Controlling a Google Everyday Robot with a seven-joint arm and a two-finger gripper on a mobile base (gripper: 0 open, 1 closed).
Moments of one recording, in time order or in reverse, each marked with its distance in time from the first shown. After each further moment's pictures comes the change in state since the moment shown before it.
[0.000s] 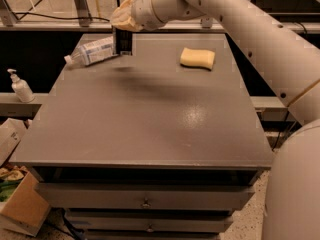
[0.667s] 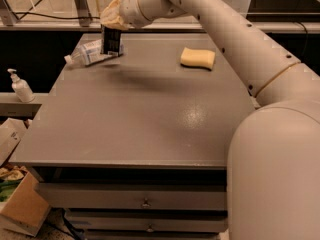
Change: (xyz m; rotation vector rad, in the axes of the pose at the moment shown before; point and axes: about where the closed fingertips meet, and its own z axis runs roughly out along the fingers) arm -0.002 -0.013 0.047 -0.026 -0.026 -0.019
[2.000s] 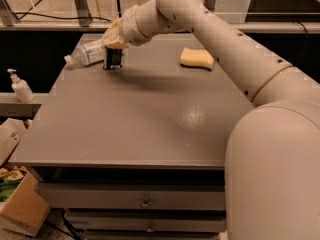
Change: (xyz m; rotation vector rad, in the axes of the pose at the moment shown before) arm 0.027 0.048 0.027 -0.111 0.031 0.051
